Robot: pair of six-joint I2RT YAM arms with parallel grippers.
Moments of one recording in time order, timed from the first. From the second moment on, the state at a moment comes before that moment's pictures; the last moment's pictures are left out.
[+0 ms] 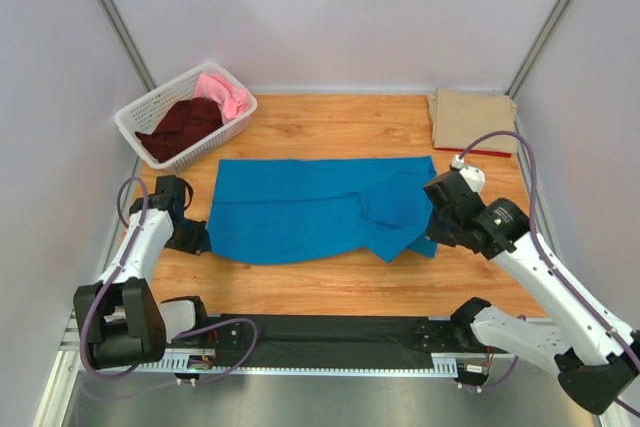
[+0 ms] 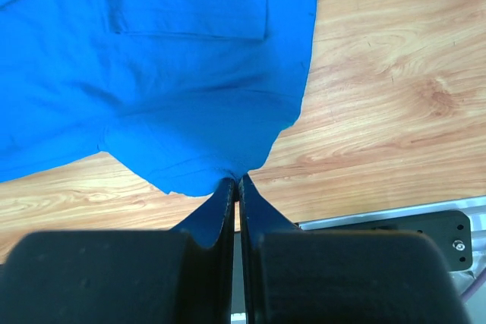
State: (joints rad) left arm 0.13 1.17 0.72 -0.94 -0.06 -1.23; right arm 0.62 0.97 1.06 -1.17 0.36 0.81
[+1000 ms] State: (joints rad) left arm 0.13 1.54 1.00 -1.03 -0.05 -1.29; right arm 0.41 1.29 1.20 -1.02 0.43 0.60
